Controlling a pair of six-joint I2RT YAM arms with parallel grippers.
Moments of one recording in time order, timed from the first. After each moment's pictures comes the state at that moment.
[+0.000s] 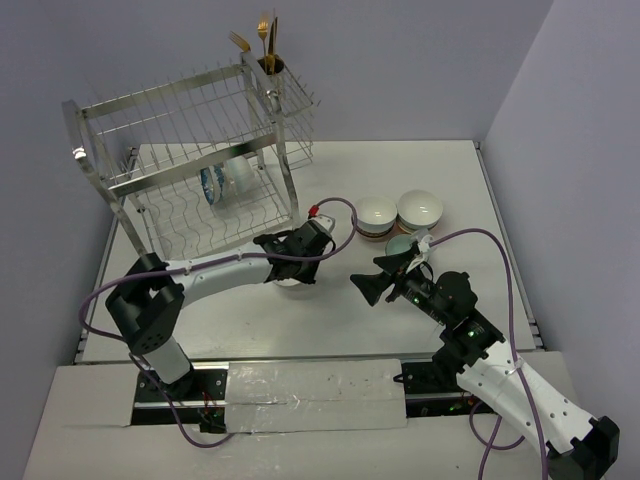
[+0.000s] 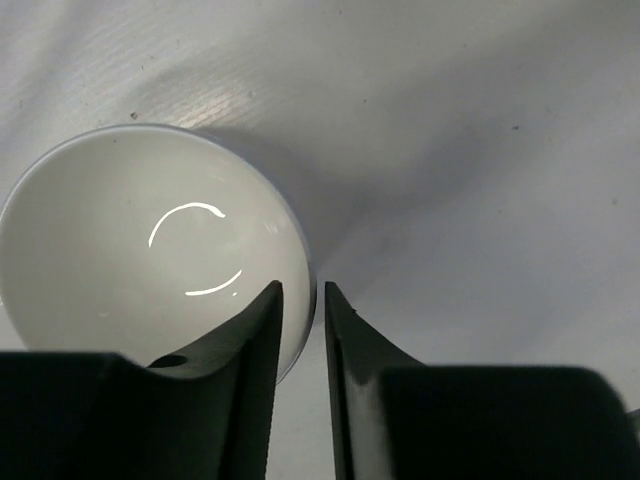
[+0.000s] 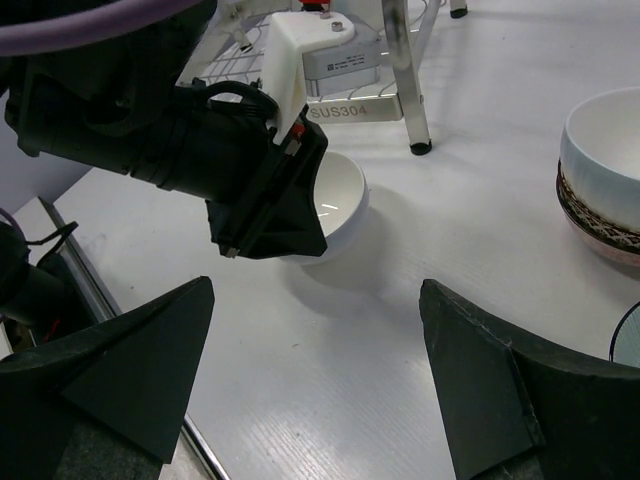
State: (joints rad) left arm -0.93 1.67 1.13 -0.46 -0.24 -0.43; right arm 0.61 0.43 0.29 0.08 -0.18 0.35
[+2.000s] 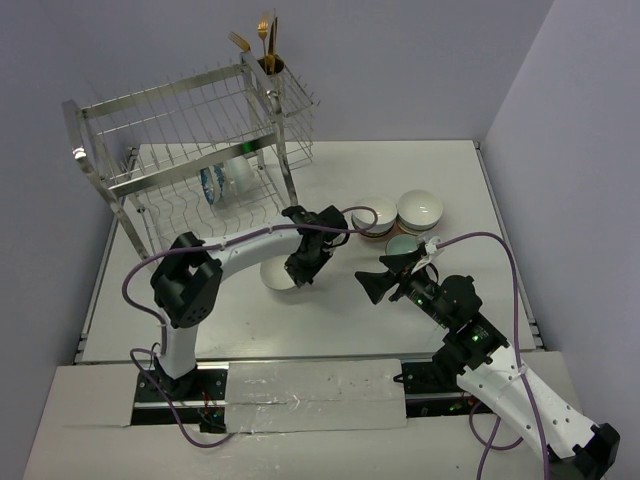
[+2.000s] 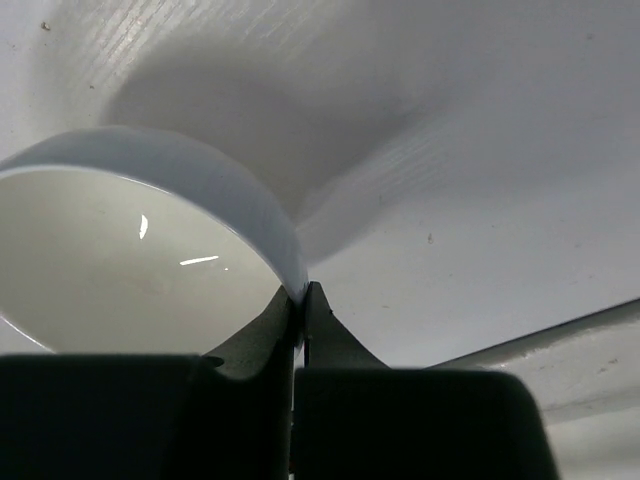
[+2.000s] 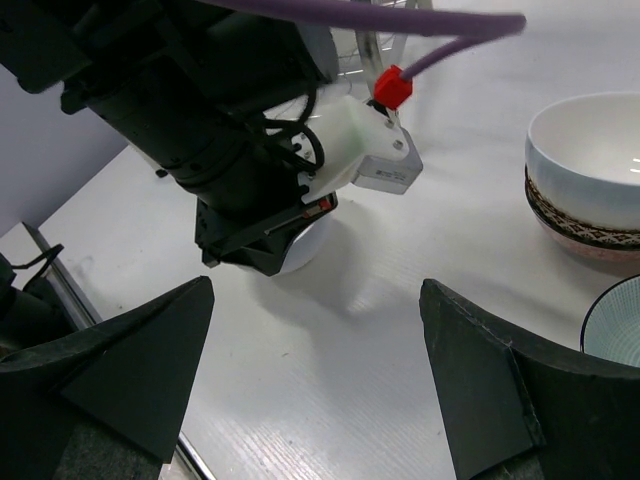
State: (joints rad) left arm -0.90 1.96 1.54 -1.04 -0.09 -0.20; right arm 0.61 0.37 0.29 0.04 -0.11 0.36
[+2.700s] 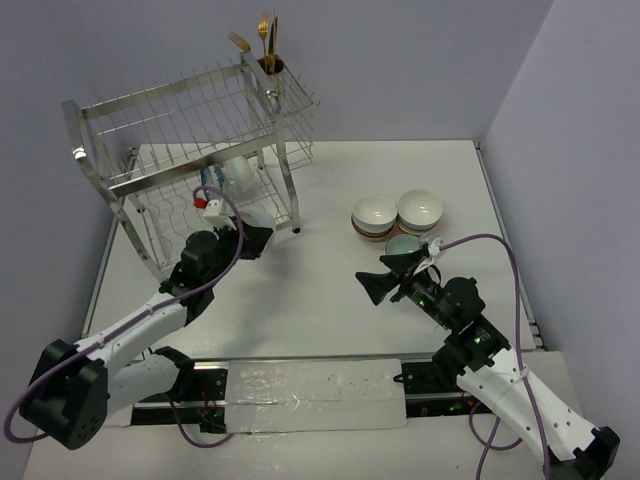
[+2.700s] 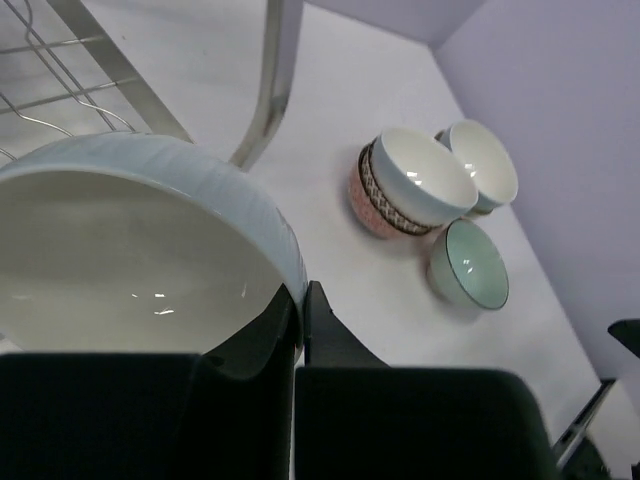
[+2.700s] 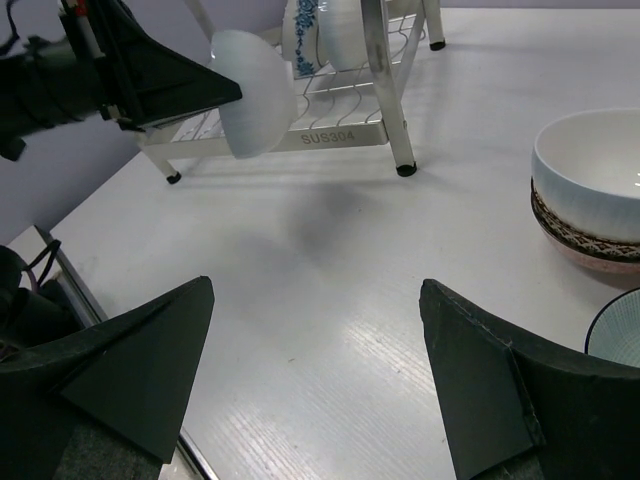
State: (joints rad) left arm -0.53 1.04 0.52 0.35 0.03 -0.57; right arm 0.61 0.34 0.29 0.04 -0.12 0.36
